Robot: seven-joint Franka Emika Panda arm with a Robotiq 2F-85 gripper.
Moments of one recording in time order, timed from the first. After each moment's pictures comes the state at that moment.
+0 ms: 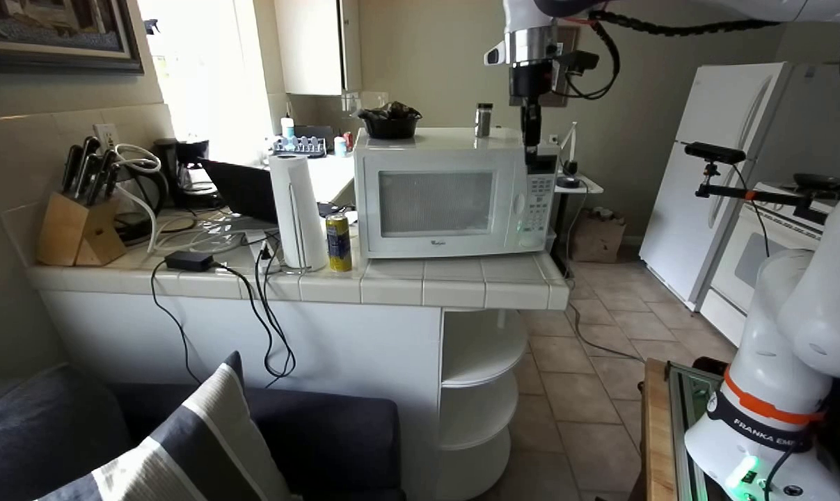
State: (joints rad) arm -0.01 -0.20 -0.06 -1.71 -0.13 1.40 -0.41
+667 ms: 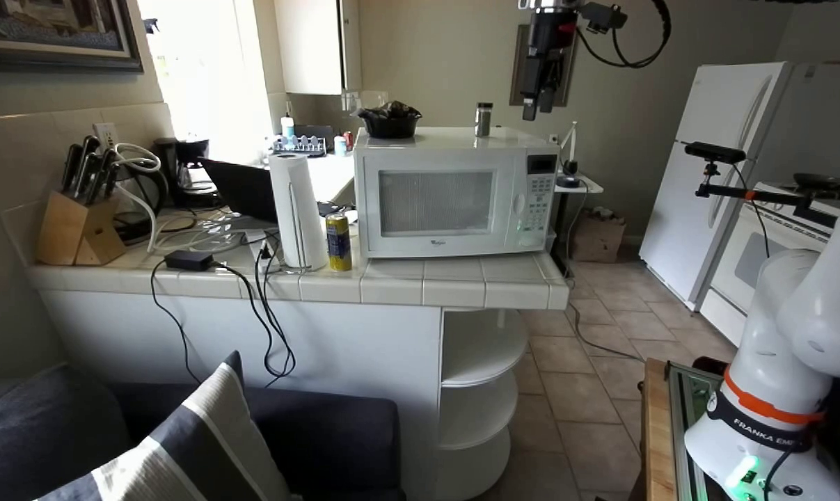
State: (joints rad) arm -0.03 -0.28 -0.05 -1.63 -0.14 1.43 -0.01
